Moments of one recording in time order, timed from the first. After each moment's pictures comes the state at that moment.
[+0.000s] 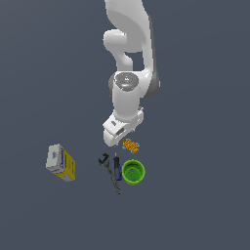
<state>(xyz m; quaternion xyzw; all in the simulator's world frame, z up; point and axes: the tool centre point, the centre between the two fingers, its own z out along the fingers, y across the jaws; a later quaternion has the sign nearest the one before) -0.017 0.000 0.120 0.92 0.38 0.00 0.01</state>
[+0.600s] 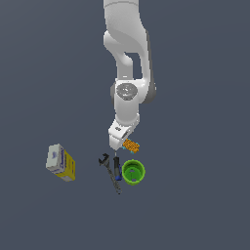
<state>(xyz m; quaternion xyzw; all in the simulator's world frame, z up) -0.039 0.005 0.071 0.88 0.47 0.00 0.00</state>
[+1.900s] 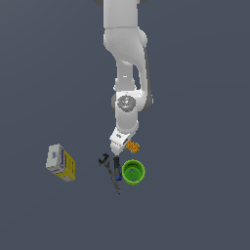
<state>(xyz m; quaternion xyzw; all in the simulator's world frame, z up) -0.043 0.006 0.016 0.88 0.48 0.00 0.00</state>
